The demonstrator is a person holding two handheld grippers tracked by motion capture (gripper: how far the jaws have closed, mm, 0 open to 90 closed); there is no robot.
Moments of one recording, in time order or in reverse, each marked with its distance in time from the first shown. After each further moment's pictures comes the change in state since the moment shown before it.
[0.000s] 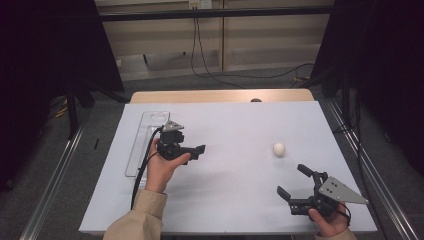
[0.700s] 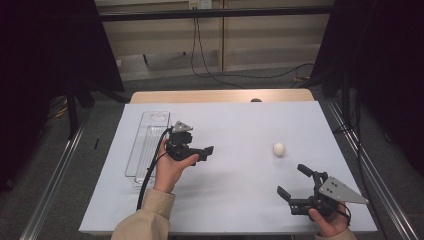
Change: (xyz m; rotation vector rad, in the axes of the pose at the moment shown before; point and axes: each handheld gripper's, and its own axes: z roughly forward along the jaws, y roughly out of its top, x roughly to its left) left arm -0.014 0.001 0.016 0.003 -0.031 0.020; right arm 0.000 0.000 0.000 -0.001 0.001 0.002
